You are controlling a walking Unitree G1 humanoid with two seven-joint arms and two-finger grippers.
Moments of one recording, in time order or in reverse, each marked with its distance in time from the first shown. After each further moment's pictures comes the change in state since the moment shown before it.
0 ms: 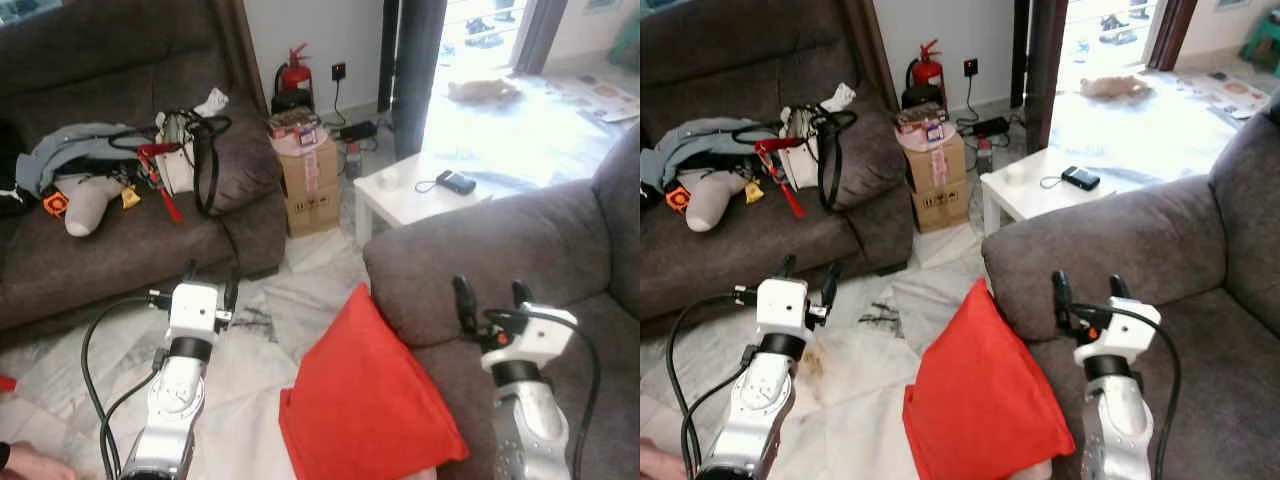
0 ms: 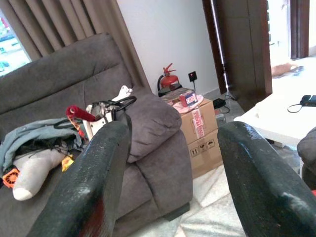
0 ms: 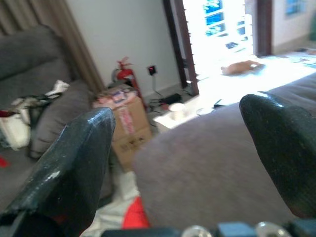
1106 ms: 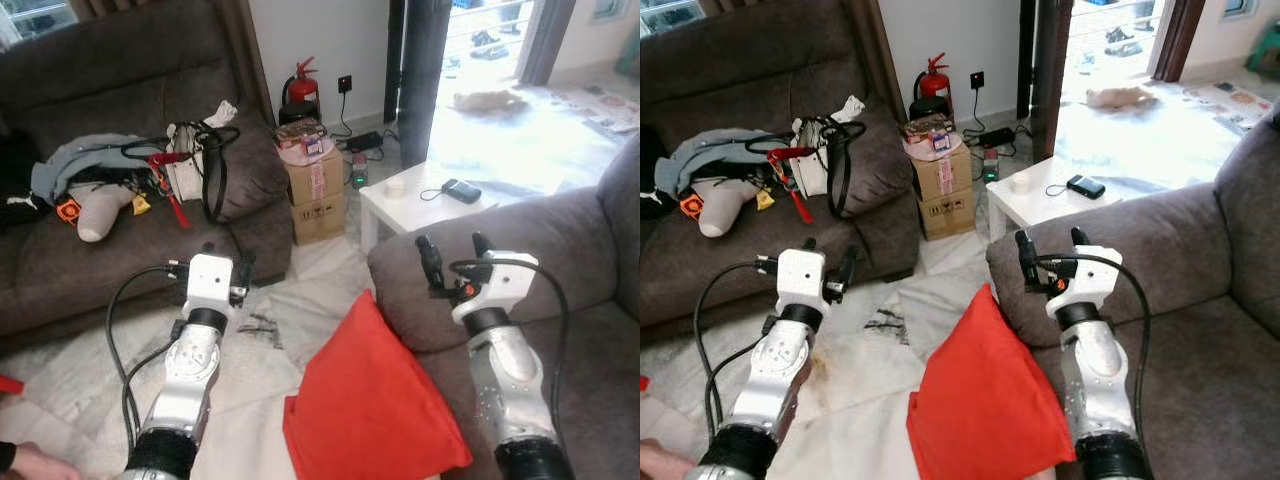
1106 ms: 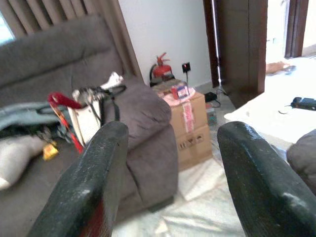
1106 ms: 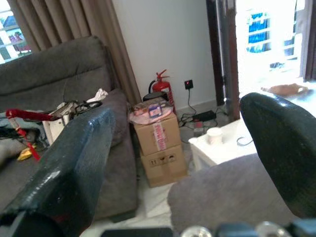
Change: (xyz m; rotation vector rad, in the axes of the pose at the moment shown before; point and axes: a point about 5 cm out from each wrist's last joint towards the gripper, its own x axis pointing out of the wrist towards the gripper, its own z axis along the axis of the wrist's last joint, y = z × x) left arm 0.033 -0.012 -0.004 -0.071 0.089 -0.022; right arm 0.050 0.020 0.027 -0.027 -0.025 0.147
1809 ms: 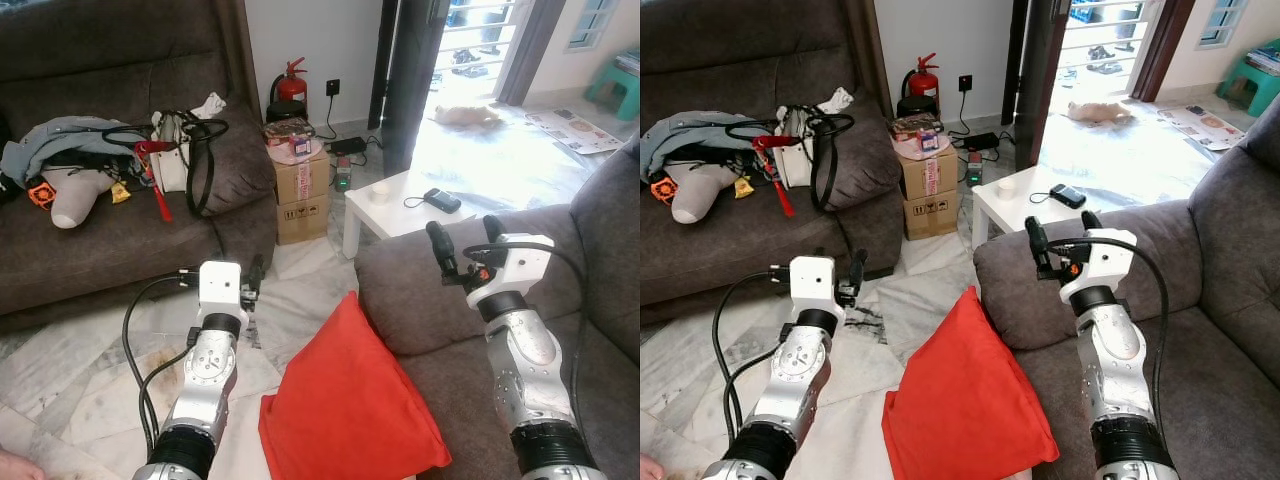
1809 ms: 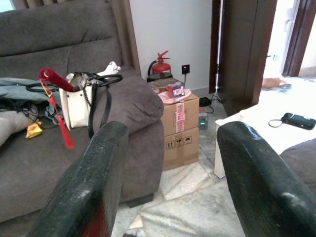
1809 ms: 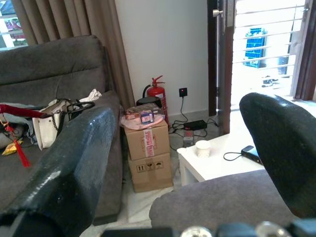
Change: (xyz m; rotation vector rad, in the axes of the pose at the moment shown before) left arm 0.000 -0.013 -0.006 -0.076 0.004 0.053; right arm 0.008 -0.013 0.013 -0.016 -0.015 0.006
